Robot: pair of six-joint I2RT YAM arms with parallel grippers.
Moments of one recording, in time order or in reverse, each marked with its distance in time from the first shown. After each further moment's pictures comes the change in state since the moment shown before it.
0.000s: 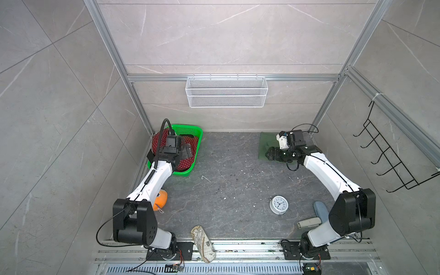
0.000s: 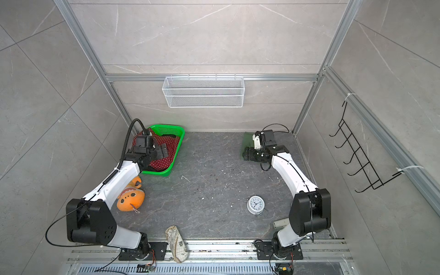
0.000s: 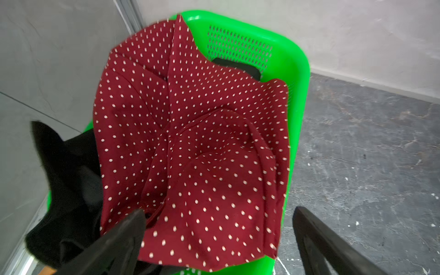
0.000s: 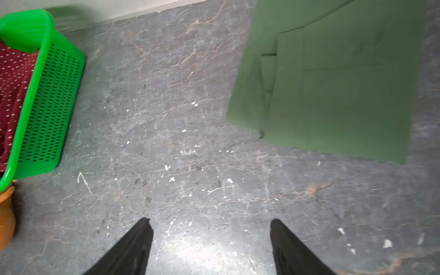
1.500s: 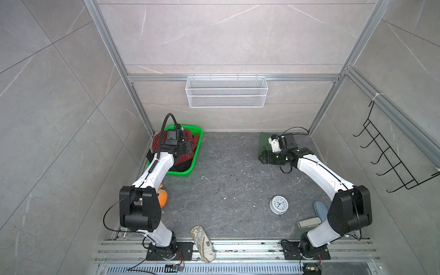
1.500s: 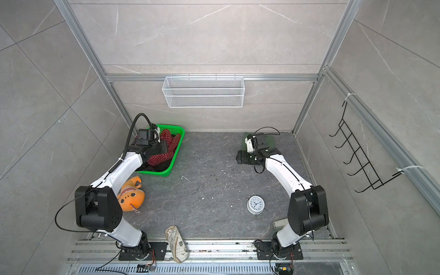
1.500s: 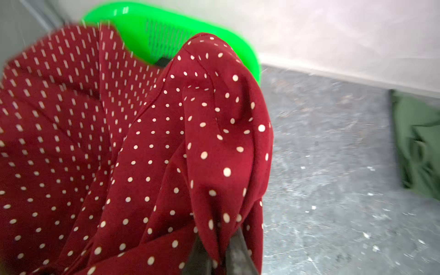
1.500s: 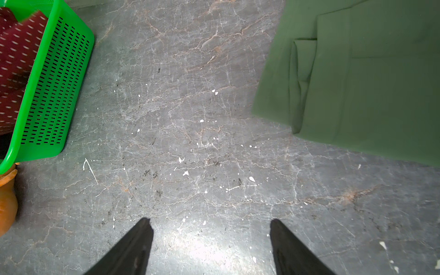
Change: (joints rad) left arm -0.026 0.049 0.098 0.042 0.234 0.080; right arm 0.076 0.027 -0.033 0.053 0.011 0.019
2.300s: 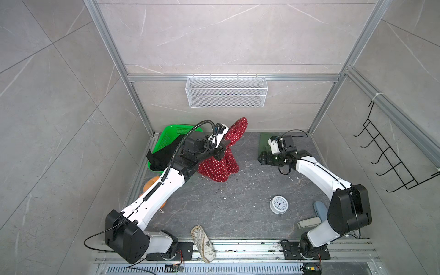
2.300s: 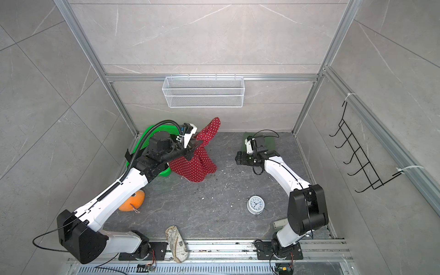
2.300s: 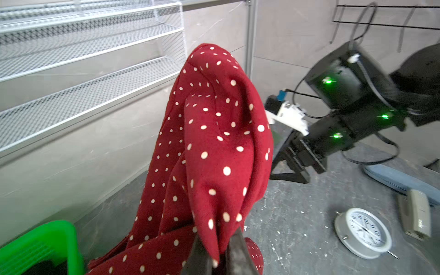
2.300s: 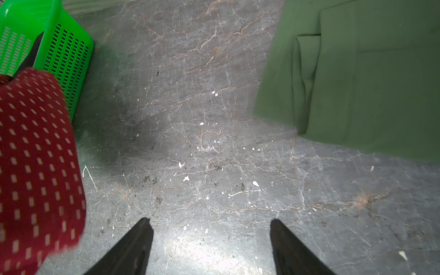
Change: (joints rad) left arm -0.403 -0.218 -0.068 0.282 0.329 0.353; right arm 0.003 0.002 -0.056 0.080 0.000 0.037
